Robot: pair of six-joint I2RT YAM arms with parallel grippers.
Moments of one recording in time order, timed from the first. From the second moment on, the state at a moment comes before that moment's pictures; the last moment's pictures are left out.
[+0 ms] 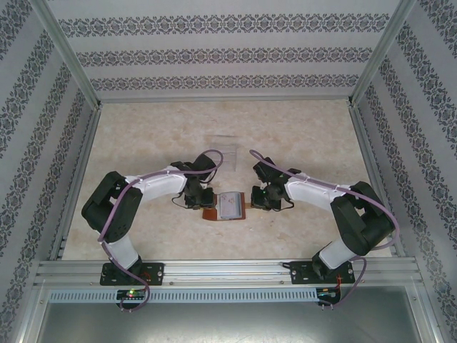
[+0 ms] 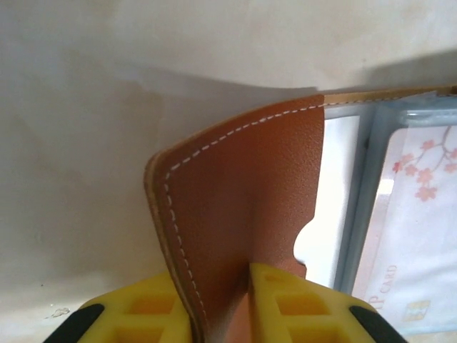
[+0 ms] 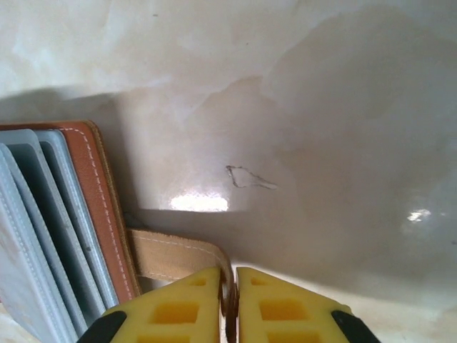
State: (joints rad) left arm -0.62 1.73 1.02 -0.67 0.23 -0.66; right arm 0.58 1.56 0.82 -0.56 -0.21 0.73
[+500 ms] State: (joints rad) left arm -0.62 1.65 1.00 -0.68 0.20 -0.67; right arm 0.59 1.48 0.95 -0.79 -0.08 0.69
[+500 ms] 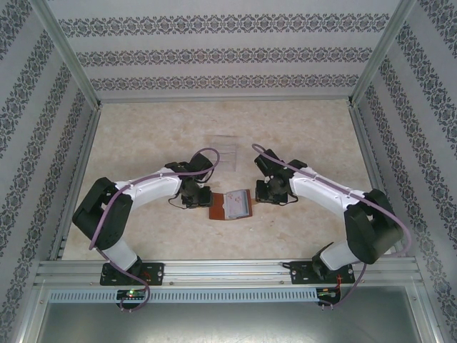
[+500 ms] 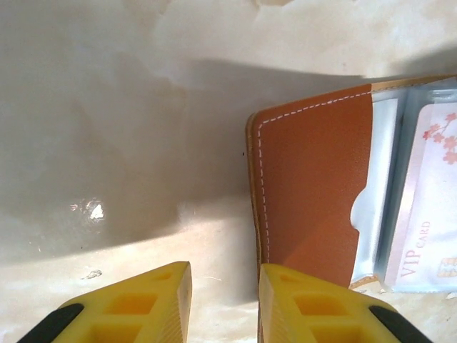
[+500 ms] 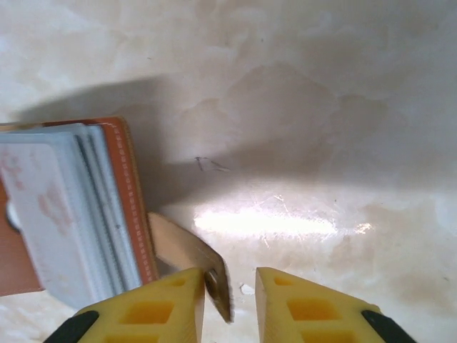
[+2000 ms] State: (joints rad) left arm -0.62 1.65 1.01 -0.72 0.17 -0.66; right arm 0.66 1.76 1.06 -0.68 -0.19 0.65
